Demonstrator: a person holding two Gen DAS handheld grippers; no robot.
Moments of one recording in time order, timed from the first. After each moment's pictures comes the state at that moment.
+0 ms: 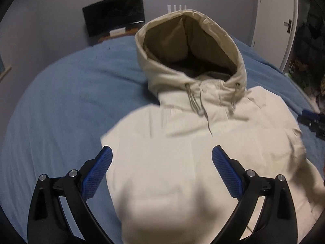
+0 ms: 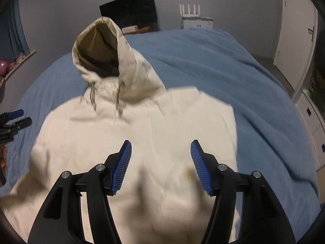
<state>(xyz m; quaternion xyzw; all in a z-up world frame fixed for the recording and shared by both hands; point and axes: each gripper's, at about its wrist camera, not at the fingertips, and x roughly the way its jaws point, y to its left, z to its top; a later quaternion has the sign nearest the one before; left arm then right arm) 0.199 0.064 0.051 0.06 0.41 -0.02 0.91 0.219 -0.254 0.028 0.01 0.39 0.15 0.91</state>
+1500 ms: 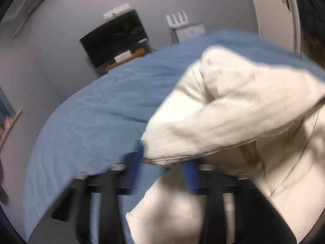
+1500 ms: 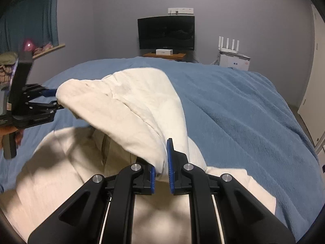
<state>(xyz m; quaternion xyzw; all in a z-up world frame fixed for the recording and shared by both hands) 0.330 0.065 0.025 0.20 0.36 0.02 0.91 0.302 -0.179 0.023 -0.06 0.29 0.25 0.92</state>
